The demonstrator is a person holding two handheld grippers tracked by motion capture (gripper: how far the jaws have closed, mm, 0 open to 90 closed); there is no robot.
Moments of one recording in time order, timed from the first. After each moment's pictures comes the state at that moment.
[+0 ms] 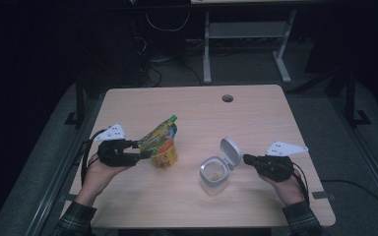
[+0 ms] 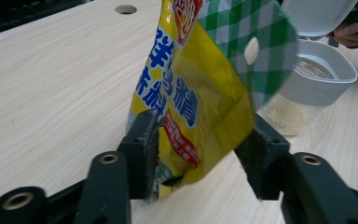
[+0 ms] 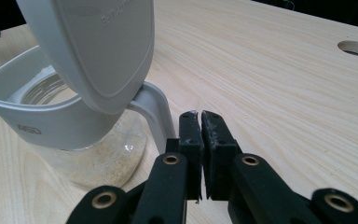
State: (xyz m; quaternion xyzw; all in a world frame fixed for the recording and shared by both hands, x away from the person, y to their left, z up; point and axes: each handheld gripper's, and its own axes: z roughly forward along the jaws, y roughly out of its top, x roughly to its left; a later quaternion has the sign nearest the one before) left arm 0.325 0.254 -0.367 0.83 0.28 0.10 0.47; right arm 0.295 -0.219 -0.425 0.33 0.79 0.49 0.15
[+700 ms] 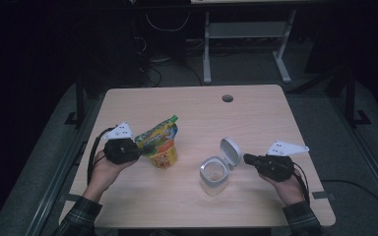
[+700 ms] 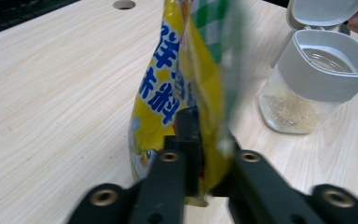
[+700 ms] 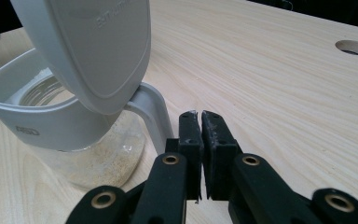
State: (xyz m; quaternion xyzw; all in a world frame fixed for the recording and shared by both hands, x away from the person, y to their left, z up) left arm 0.336 0.244 -0.374 0.84 0.27 0.09 0.46; right arm 0.295 -0.221 -0.425 0.34 0.79 0.49 0.15
